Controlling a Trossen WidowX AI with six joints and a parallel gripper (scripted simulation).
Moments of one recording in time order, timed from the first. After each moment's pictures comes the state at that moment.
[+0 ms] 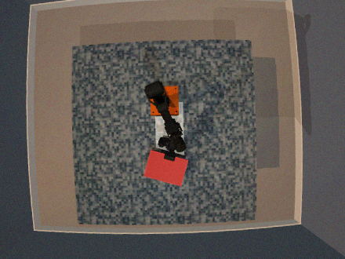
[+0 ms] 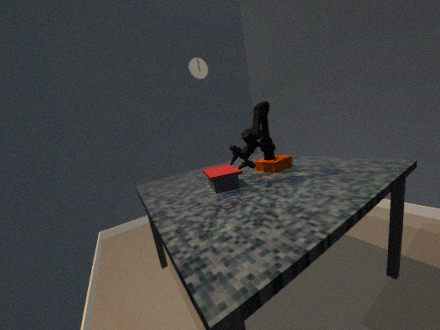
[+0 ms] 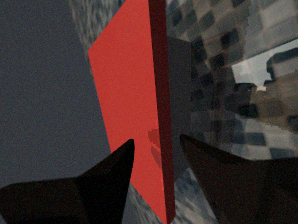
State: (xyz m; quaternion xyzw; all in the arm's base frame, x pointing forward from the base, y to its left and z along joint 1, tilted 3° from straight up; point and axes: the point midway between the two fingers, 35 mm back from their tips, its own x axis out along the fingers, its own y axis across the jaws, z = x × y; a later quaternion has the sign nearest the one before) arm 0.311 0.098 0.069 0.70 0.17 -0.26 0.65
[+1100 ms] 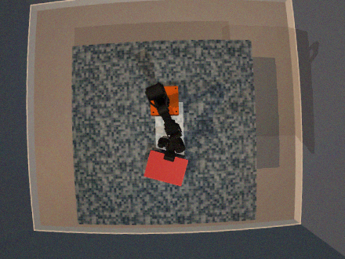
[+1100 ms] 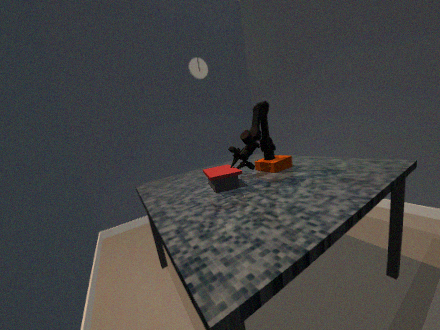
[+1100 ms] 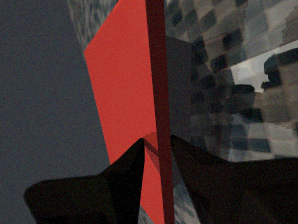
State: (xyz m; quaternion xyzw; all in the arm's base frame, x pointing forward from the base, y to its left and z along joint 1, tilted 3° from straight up) arm 0.315 0.095 0.062 0.70 0.17 -0.26 0.65
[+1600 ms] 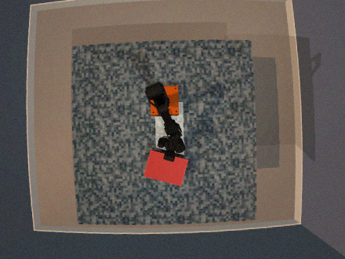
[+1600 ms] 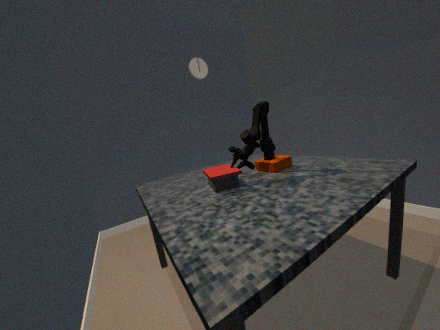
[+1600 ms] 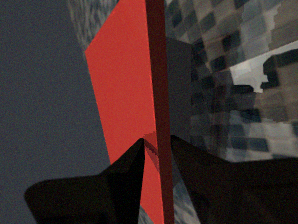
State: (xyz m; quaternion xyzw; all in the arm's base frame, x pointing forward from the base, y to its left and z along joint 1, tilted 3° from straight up) arm 0.314 0.095 0.064 0.70 0.17 -0.26 0.65
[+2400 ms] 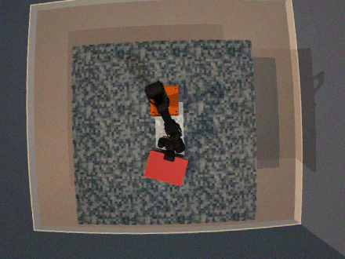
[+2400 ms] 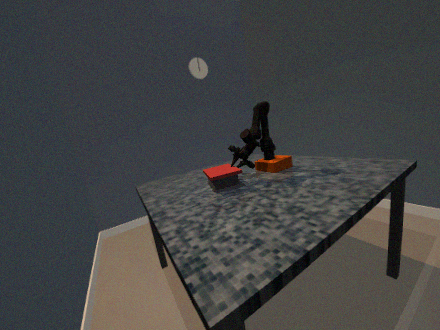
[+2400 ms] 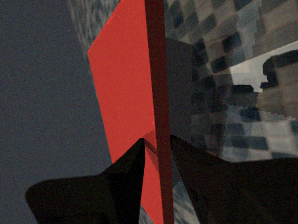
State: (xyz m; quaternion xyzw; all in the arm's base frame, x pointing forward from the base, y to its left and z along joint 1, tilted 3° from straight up) arm 0.314 0.094 0.068 0.70 0.17 -0.26 0.65
